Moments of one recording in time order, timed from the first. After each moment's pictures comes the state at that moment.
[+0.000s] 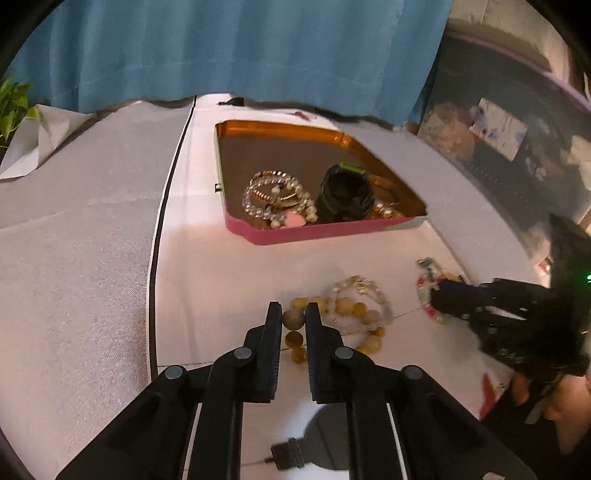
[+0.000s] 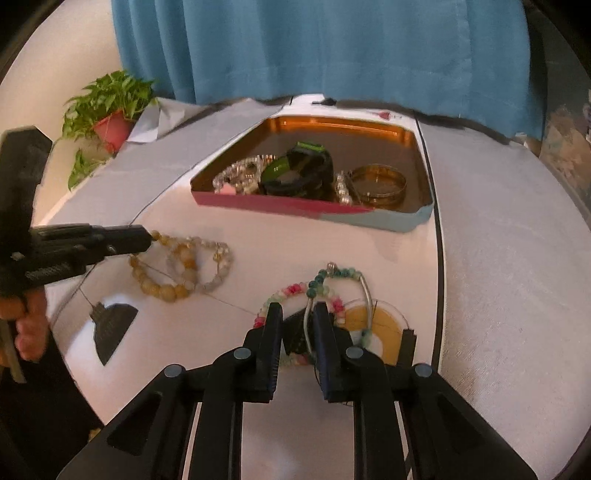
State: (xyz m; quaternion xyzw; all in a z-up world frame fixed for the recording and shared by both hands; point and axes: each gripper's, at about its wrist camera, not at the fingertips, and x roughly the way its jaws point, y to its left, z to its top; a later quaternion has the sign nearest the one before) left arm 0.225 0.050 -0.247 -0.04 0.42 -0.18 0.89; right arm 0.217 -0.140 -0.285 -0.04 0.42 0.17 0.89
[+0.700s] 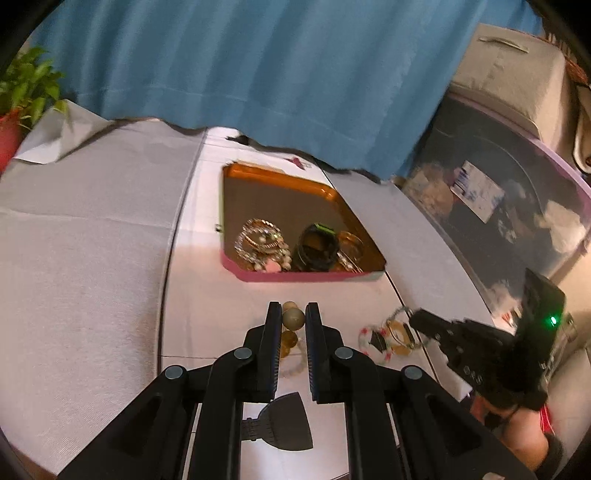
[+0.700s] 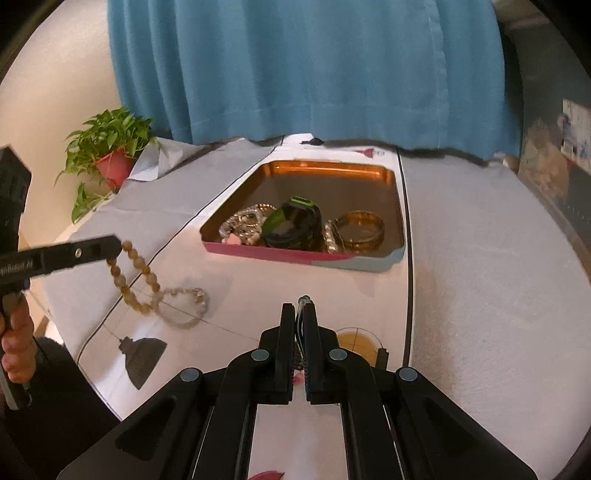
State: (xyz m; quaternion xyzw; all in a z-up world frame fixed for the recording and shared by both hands) left arm 0.198 0.065 -0.184 -0.13 0.38 -0.17 0.90; right arm 0.196 -0.150 -0.235 -0.01 0.37 0.16 0.92
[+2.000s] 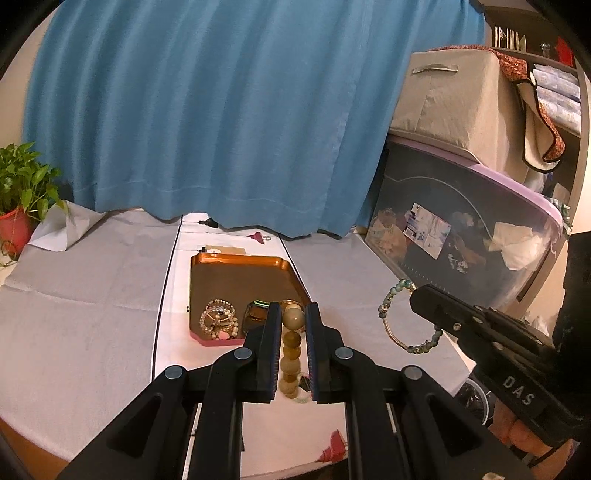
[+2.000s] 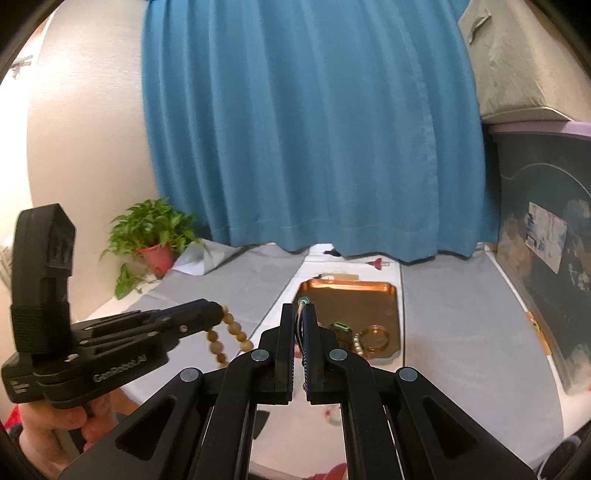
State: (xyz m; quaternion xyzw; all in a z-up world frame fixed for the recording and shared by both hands) left arm 0.135 0.016 -0.060 -0.08 0.27 -0.18 0.94; right arm 0.095 -0.126 -0.048 0.03 0.23 0.16 0.96
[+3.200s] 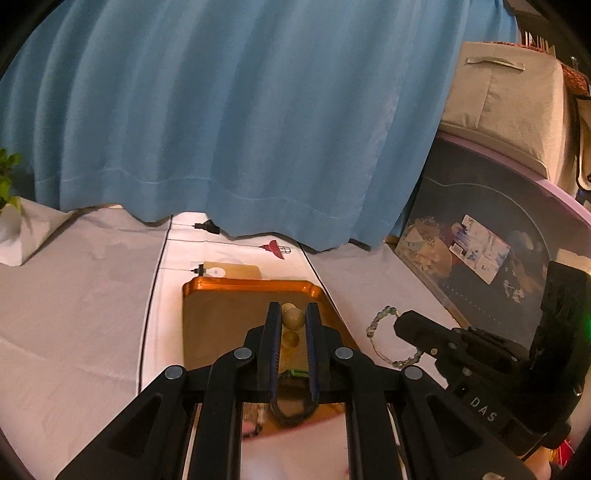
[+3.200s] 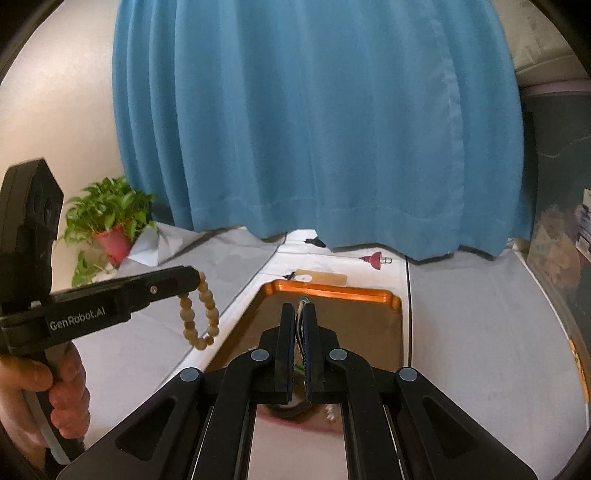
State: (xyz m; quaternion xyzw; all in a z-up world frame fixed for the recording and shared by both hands) left arm 0.323 0.023 -0.122 -0.10 0.29 -0.20 0.93; right arm 0.295 -0.131 -0.141 0.01 0.26 0.17 0.95
